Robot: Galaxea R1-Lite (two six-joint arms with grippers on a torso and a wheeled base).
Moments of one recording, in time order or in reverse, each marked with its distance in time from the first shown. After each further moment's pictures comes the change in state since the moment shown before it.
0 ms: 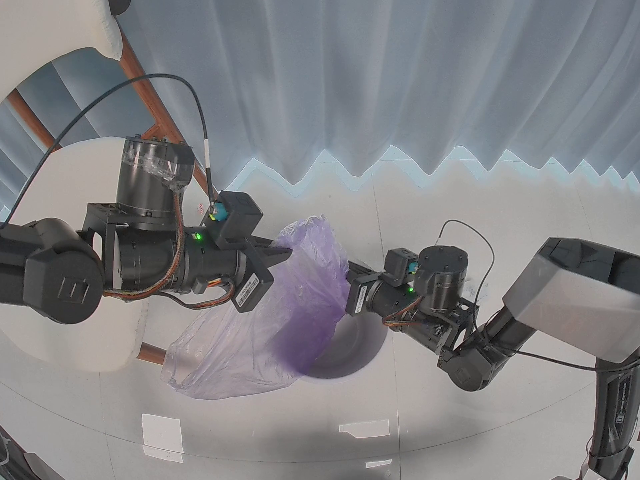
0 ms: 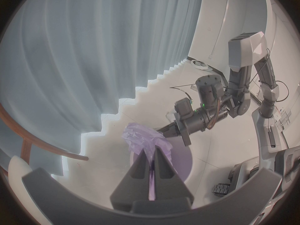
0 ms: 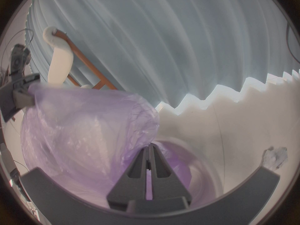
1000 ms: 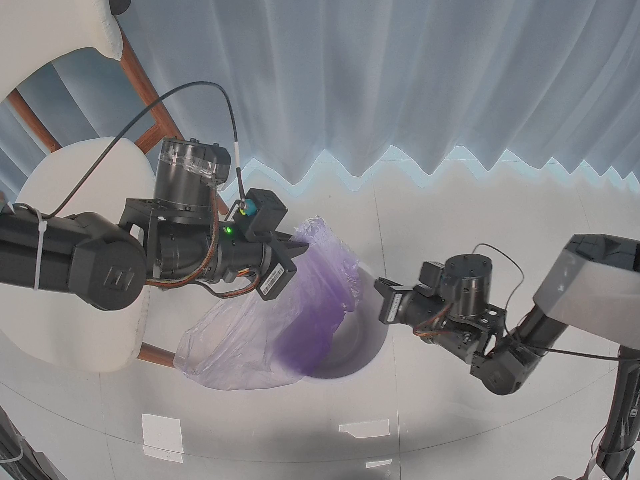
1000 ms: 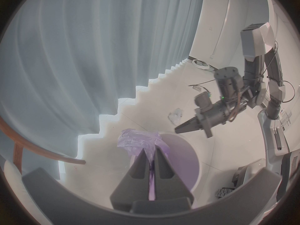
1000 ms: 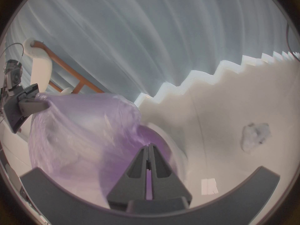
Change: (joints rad) left arm 0.001 0.126 -0.096 -0.029 0.001 -0.003; right arm -0.048 -0.088 0.170 0.058 -0.069 0.139
